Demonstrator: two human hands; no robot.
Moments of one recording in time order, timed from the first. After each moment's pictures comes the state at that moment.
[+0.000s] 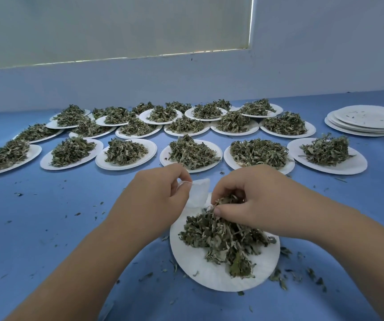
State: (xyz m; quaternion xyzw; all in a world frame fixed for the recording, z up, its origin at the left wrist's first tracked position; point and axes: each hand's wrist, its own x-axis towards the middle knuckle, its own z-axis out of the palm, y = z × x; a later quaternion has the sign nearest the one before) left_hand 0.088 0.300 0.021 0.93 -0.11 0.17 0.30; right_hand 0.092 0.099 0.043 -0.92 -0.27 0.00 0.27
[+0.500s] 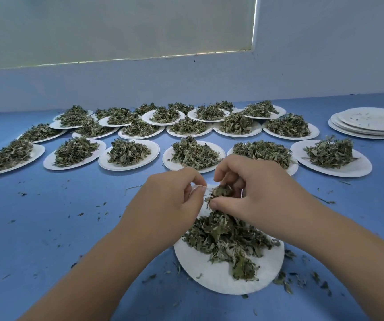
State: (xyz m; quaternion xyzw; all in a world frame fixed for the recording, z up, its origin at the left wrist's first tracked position) left_hand 0.082 0.290 0.016 0.92 -0.16 0.20 0.31; right_hand 0.090 0.109 0.039 -0.91 -0.24 -0.09 0.32
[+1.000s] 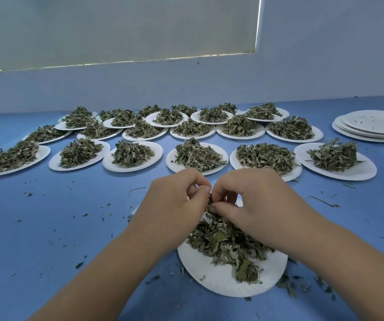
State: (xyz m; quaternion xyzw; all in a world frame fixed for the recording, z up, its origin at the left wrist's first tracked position) left_hand 0.082 0.283 0.015 0.89 -0.13 0.17 0.41; right_hand 0.086 0.116 0.036 -0.91 -0.29 -0.13 0.27
